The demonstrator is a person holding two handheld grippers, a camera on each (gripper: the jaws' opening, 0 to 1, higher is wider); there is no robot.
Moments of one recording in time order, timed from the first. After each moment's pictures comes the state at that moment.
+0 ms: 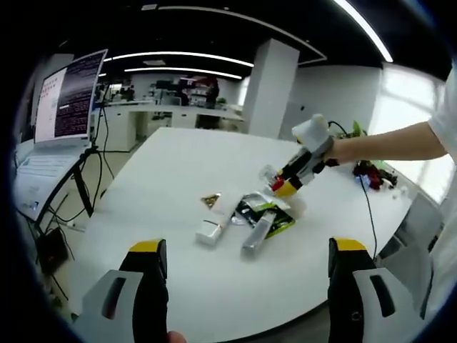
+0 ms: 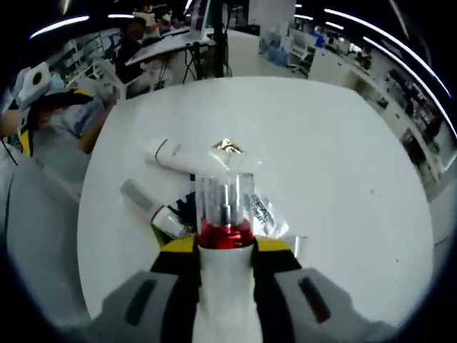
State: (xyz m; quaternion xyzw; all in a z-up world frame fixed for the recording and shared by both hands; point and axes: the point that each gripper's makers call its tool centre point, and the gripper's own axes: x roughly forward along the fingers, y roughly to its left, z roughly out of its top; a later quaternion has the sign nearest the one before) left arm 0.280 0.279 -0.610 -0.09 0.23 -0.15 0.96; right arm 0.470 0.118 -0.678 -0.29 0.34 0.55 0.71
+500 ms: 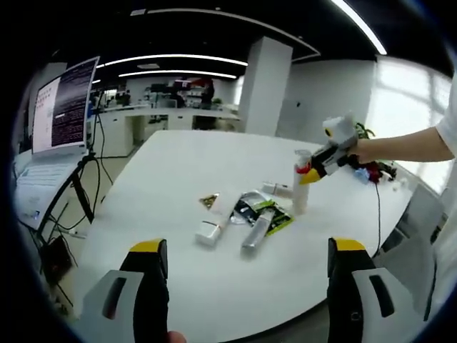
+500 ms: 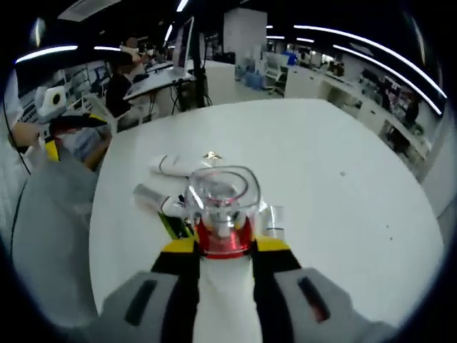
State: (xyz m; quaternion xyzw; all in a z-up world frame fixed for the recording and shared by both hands) left arm 0.278 0.275 -0.610 -0.06 0.23 -0.16 0.96; right arm 0.463 0.058 -0.656 -0.22 0.30 0.53 0.76
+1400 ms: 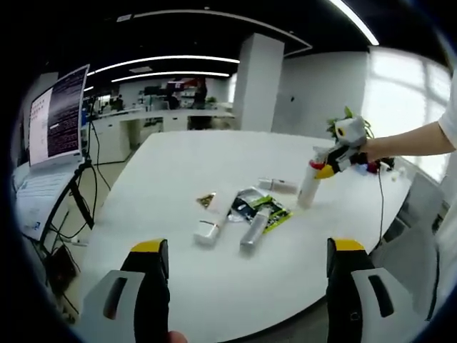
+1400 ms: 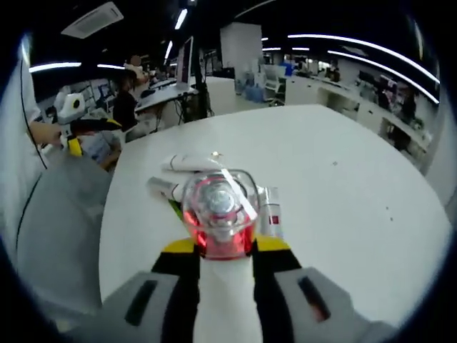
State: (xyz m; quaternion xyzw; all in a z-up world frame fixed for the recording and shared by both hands) left arm 0.275 0.269 -0.611 -0.04 0.23 -0.17 0.96; right arm 0.442 0.017 -0.649 -0.19 0.28 0.56 0.76
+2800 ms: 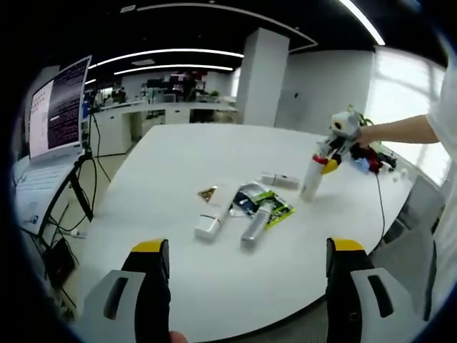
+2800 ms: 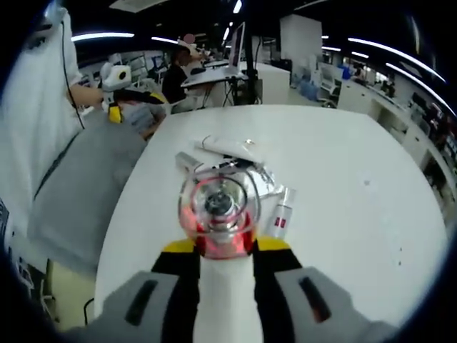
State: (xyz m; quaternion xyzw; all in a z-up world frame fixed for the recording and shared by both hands) left arm 0.278 0.271 -0.618 -0.05 0.25 -0.17 0.95; right arm 0.454 0.009 -0.656 -0.25 0.27 0.67 0.65
